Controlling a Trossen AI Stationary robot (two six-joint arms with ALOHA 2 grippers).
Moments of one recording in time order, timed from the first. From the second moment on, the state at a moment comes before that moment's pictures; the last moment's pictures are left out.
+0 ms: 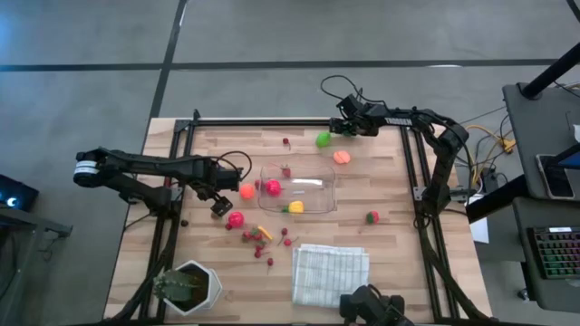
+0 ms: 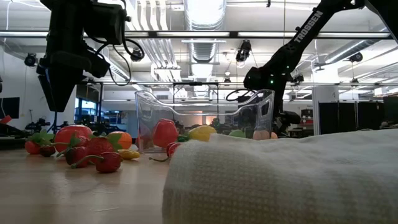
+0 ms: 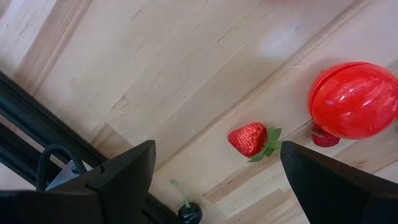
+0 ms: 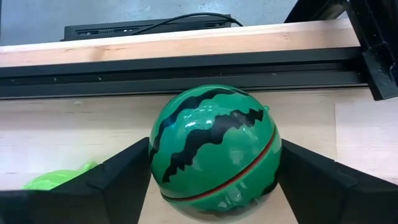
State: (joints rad) left arm 0.08 1.24 0.86 -1.21 -0.06 -0.72; right arm -0.80 1.87 1.14 -0.41 0.18 0.76
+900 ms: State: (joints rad) left arm 0.08 1.24 0.86 -1.20 -0.09 -0.69; right arm -0.58 1.52 1.14 -0.46 -0.12 0.55
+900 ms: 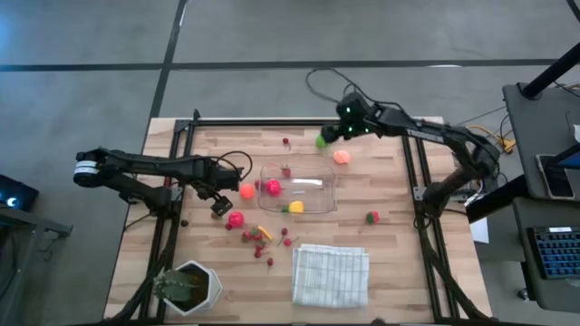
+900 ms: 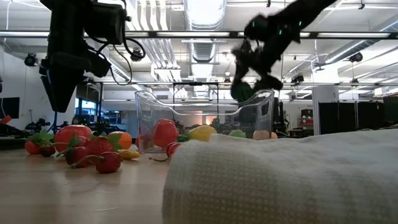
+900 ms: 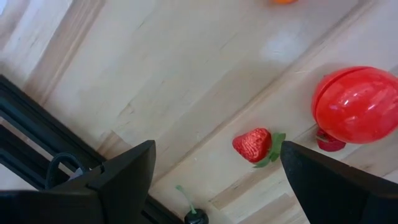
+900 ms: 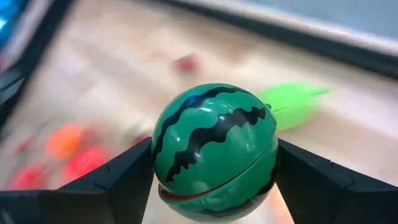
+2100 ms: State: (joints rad) left arm 0.05 1.24 0.85 -1.15 -0.17 -0.66; right arm -0.06 1.53 1.30 -0.55 0.28 0.84
